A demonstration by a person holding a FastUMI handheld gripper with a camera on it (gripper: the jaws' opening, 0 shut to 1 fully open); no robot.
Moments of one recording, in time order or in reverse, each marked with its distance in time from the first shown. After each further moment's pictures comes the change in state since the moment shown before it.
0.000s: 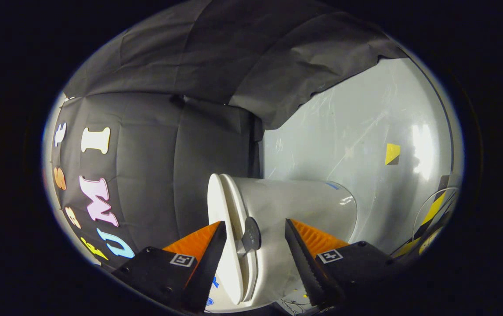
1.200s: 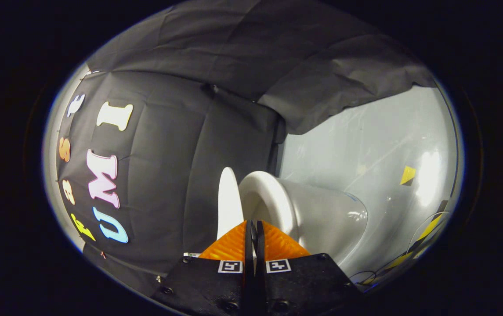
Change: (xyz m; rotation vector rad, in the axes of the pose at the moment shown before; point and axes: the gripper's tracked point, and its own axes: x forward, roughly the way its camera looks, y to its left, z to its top) arm -0.020 0.098 -0.019 -0.226 0.000 0.057
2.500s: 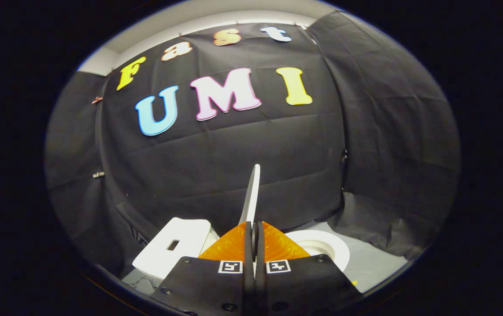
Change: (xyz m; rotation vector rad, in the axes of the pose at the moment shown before) arm -0.109 0.328 -0.191 -1.129 -0.210 0.164
